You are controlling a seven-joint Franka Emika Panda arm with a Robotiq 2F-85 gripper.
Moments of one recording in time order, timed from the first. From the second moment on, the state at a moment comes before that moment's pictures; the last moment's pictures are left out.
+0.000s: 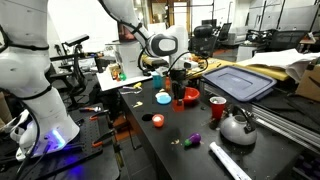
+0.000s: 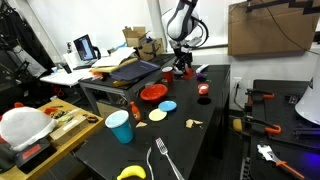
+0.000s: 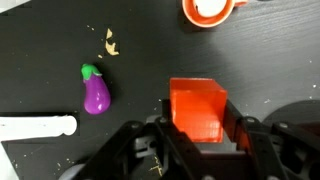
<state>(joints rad) -0.09 0.38 -0.18 -2.08 -0.15 2.38 0.14</state>
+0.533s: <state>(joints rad) -0.05 0.25 -0.14 -2.23 -0.21 2.40 0.14</state>
